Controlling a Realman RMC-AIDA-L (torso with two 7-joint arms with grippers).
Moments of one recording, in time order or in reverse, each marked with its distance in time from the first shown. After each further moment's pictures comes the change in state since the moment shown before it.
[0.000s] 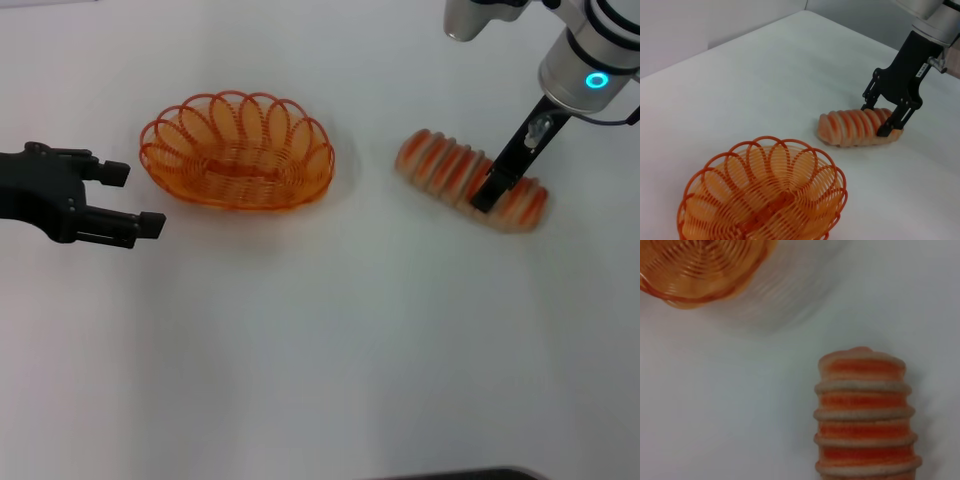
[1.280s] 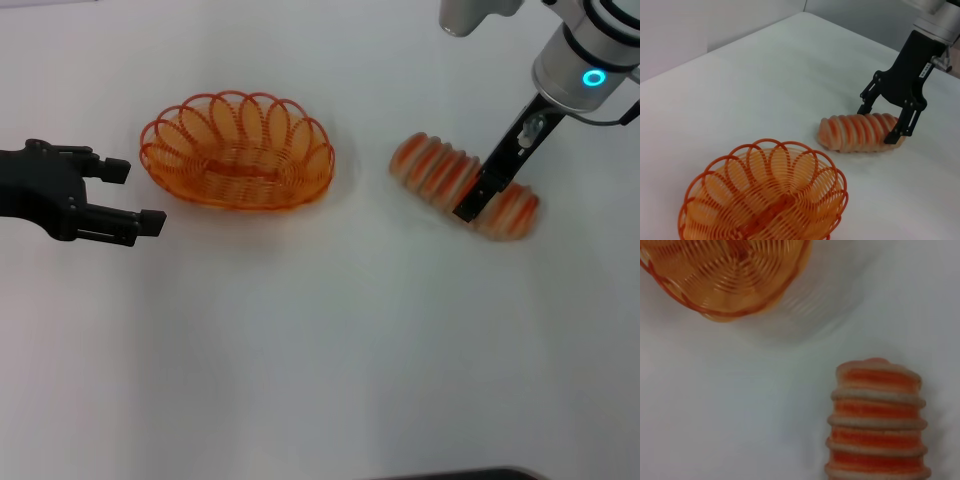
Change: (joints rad) left arm -0.001 0.001 0.000 -0.004 -0.004 -0.005 0.012; right arm 0.007 0.000 0.033 -0.002 0.033 -0.031 -0.043
